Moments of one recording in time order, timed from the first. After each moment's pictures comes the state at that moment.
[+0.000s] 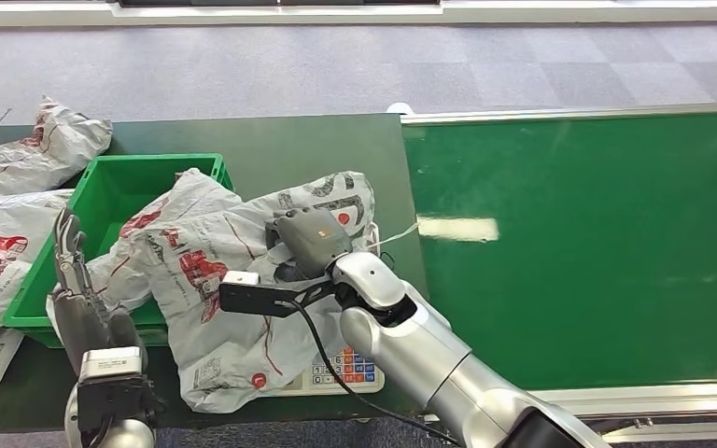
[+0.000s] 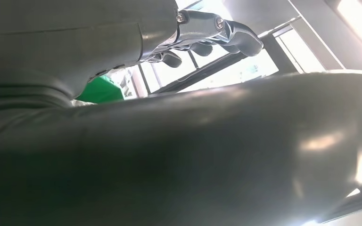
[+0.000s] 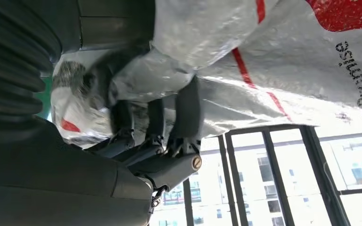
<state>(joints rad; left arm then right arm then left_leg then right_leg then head) 0.14 -0.11 -0.07 -1.91 -0.50 0.48 -0.49 -0.72 0.35 0.71 -0.81 0.86 -0.14 -0.16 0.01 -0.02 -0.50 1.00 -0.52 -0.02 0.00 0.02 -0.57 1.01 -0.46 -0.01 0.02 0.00</state>
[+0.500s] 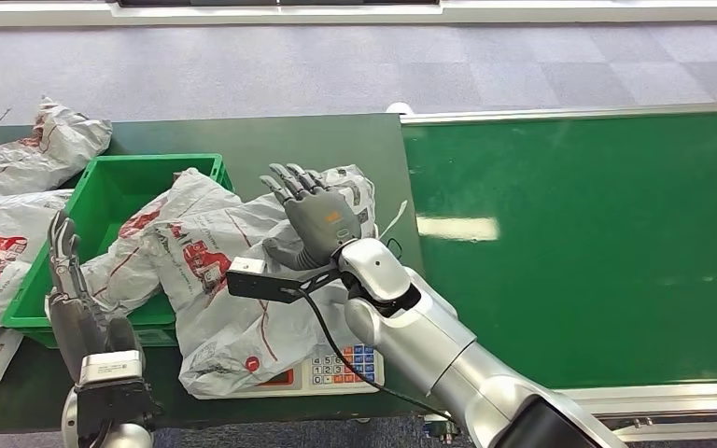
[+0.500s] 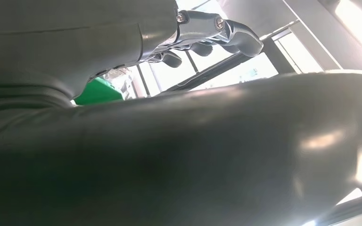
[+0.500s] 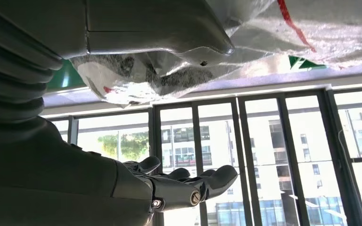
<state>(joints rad) 0.16 -0.11 -0.07 -1.93 -0.53 0.49 -0.48 -0.76 0.34 0.71 -0.78 0.97 -0.24 -0.14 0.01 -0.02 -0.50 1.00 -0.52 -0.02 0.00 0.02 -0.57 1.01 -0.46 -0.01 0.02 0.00</state>
